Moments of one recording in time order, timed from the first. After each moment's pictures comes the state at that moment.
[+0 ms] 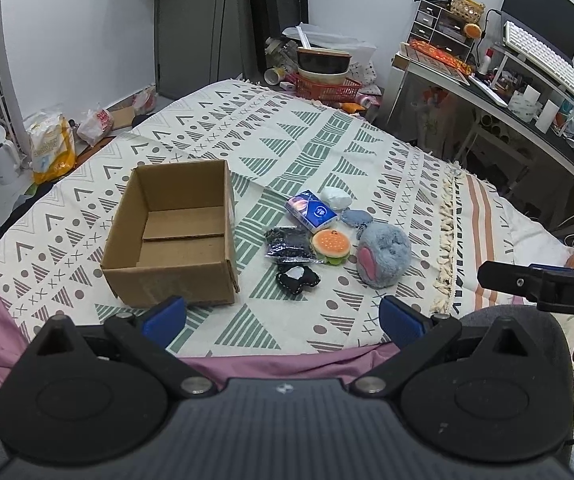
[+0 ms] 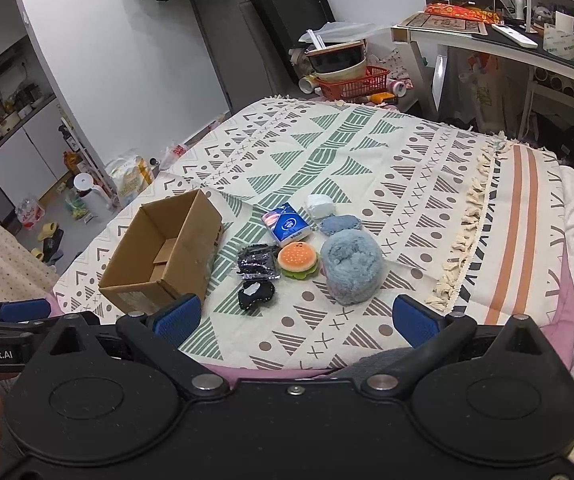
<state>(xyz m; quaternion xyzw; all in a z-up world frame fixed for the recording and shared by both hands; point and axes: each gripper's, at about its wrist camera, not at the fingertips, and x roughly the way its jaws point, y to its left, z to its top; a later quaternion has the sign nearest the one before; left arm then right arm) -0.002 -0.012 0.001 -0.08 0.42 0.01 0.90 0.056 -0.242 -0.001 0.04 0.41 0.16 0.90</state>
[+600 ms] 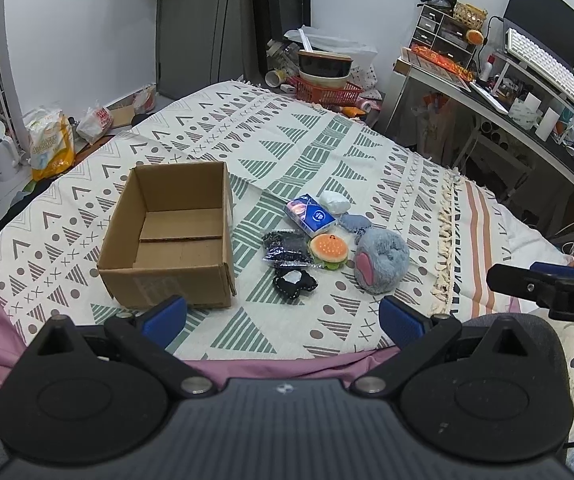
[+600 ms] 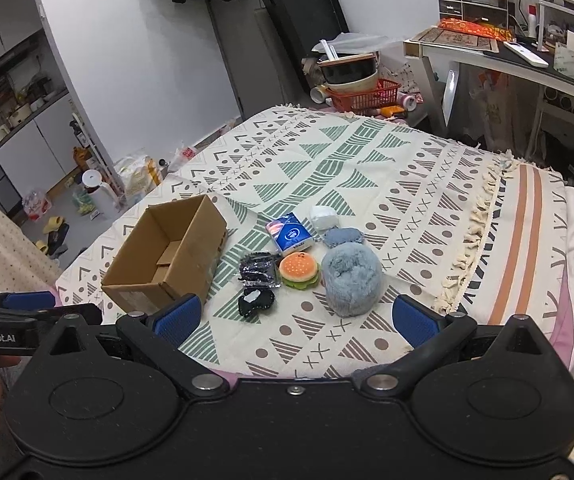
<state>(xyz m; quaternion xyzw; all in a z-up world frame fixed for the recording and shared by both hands) 0.001 -0.008 0.000 -0.09 0.41 0.01 0.91 0.060 -0.248 0.004 0.03 0.40 0.18 0.90</state>
